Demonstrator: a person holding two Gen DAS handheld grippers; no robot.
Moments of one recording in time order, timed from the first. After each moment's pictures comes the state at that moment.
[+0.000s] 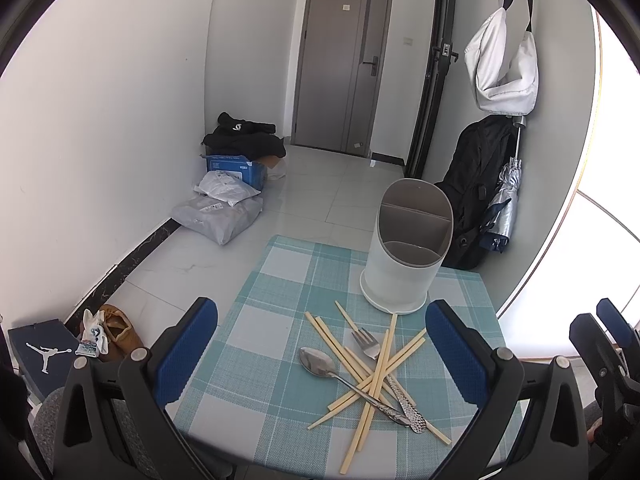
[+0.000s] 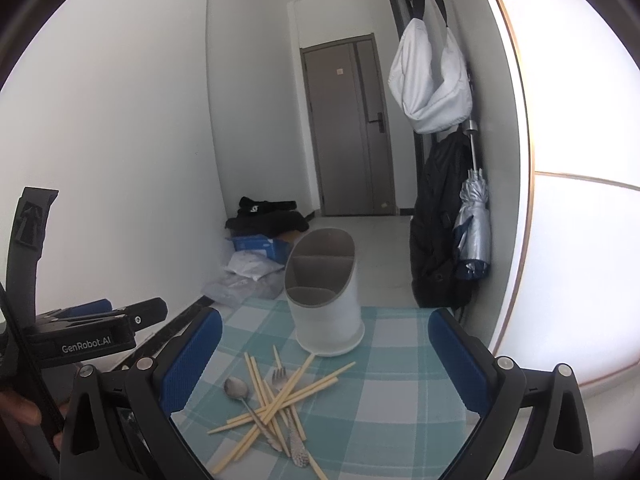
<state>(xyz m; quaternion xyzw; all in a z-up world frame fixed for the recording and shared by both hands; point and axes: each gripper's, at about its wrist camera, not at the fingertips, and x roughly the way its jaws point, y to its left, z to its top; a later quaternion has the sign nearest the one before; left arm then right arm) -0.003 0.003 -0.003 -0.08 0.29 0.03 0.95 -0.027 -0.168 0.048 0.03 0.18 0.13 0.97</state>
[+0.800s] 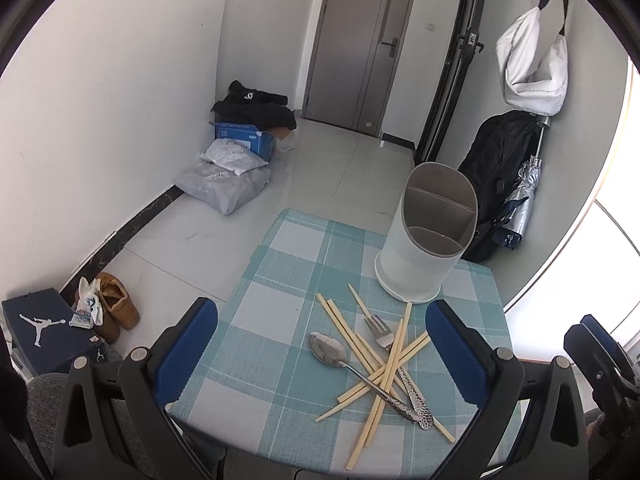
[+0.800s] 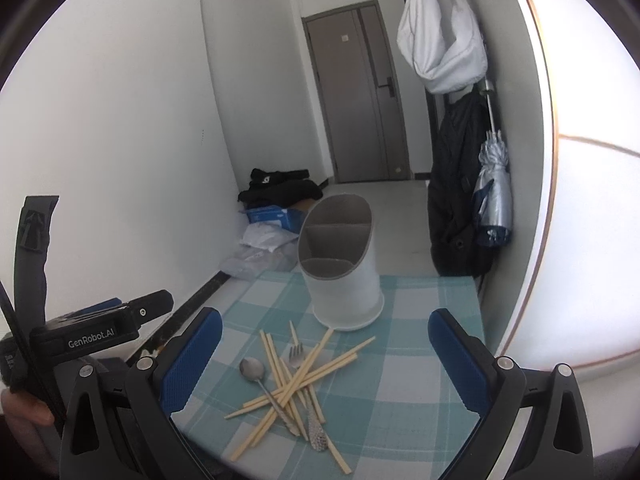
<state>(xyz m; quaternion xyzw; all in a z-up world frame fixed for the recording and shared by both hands) 0.016 0.029 -0.018 -0.12 0.34 0.04 0.93 0.009 -0.163 0.038 0.05 0.27 0.17 0.95</state>
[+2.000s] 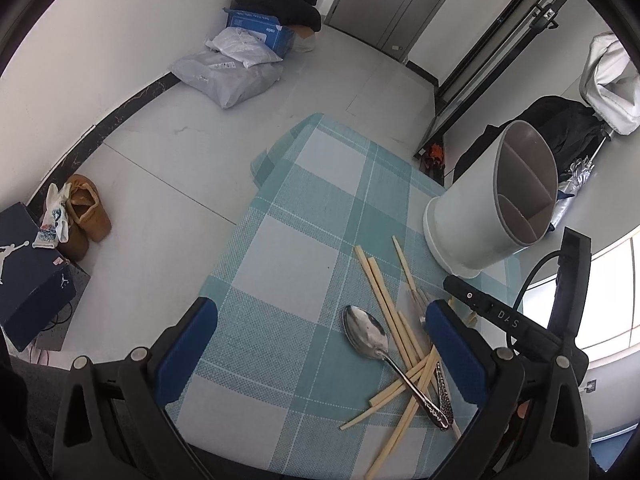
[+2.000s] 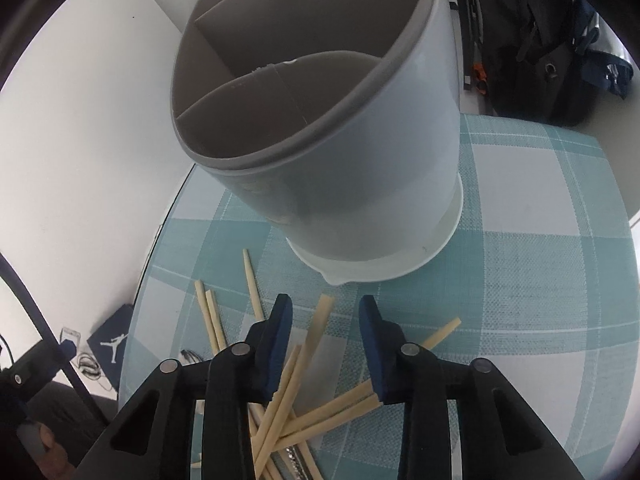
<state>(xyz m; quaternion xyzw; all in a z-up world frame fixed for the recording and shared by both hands) 0.079 0.086 -0.083 -0.23 0.49 0.02 0.84 0.189 -0.104 -0.120 0.09 0.55 0.18 0.81</state>
